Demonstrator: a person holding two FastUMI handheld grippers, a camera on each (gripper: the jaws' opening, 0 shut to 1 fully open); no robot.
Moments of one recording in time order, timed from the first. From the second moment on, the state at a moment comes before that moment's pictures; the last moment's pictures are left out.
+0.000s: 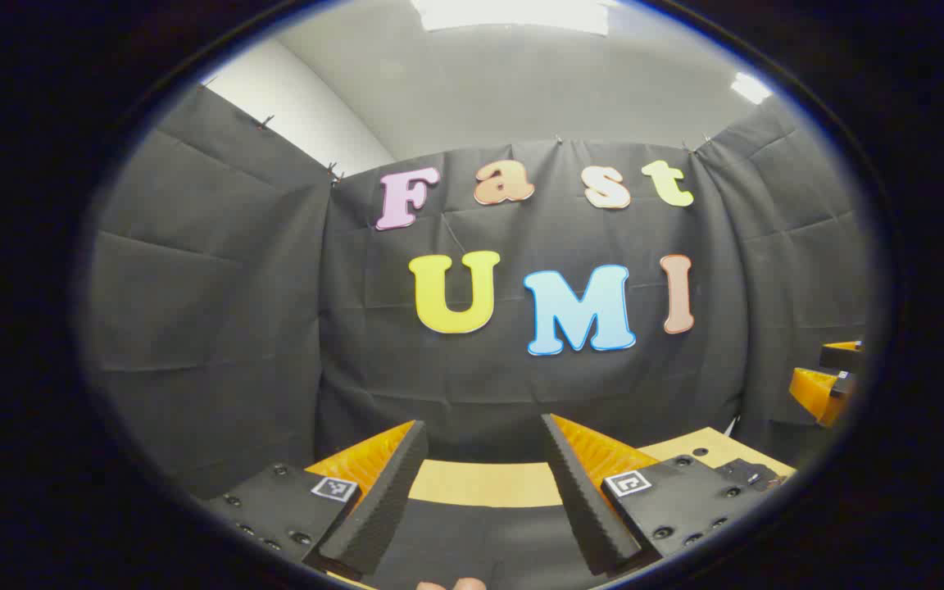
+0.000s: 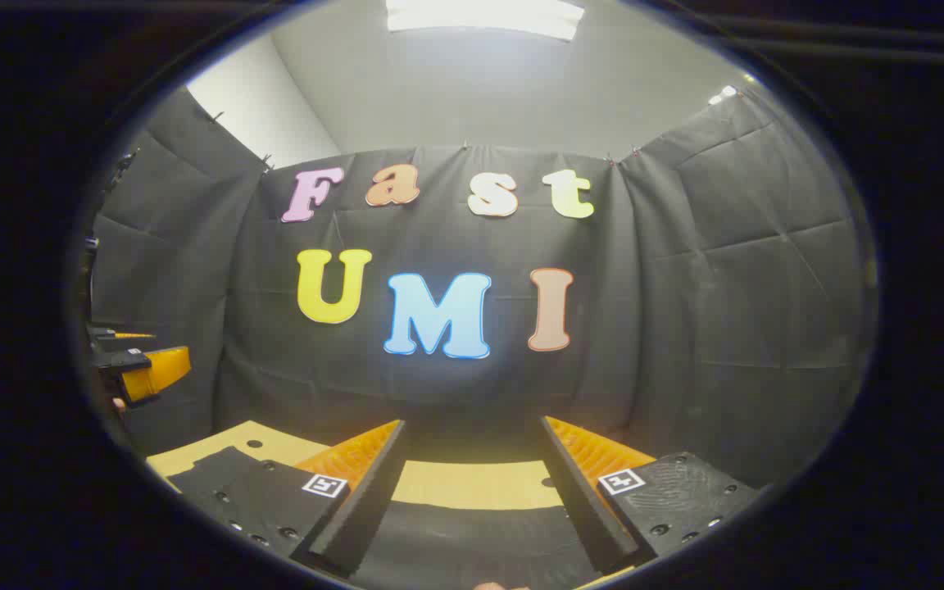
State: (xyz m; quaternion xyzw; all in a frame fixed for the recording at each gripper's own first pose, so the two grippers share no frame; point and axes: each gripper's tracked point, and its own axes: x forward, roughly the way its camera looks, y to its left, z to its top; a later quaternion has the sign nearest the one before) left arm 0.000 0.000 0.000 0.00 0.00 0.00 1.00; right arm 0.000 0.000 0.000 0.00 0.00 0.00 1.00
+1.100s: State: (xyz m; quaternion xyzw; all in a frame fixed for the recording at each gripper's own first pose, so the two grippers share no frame) left arm 0.014 0.068 -0.052 0.00 0.06 0.09 0.99; right arm 0.013 -0.059 -0.016 0.00 0.02 -0.05 1.00
